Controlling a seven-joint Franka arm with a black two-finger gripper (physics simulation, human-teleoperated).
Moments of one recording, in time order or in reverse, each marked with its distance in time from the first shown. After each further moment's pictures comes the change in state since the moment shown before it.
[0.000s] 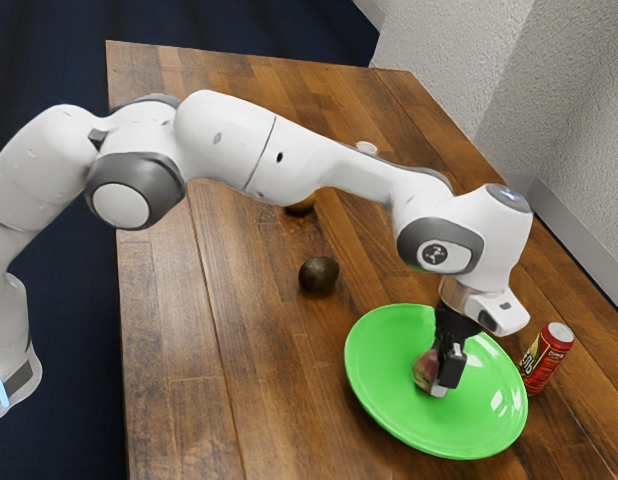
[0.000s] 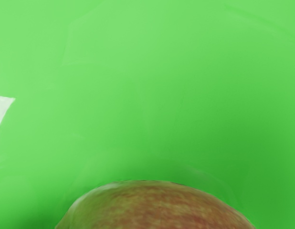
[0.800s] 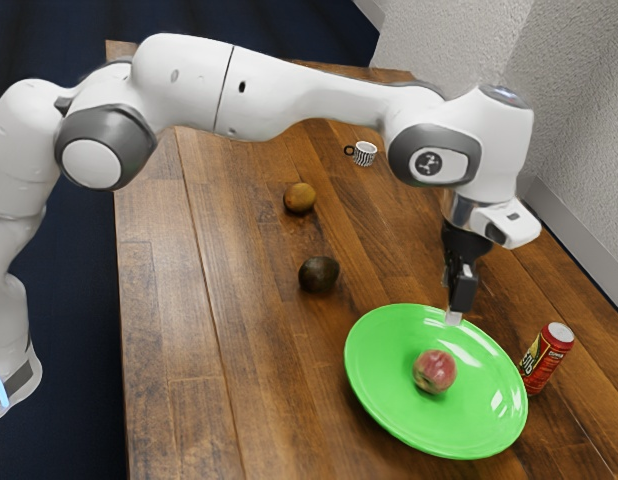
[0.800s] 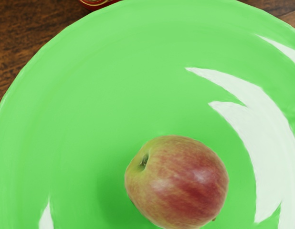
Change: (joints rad) arm 0.040 -0.177 -0.004 0.016 0.051 -0.086 -0.029
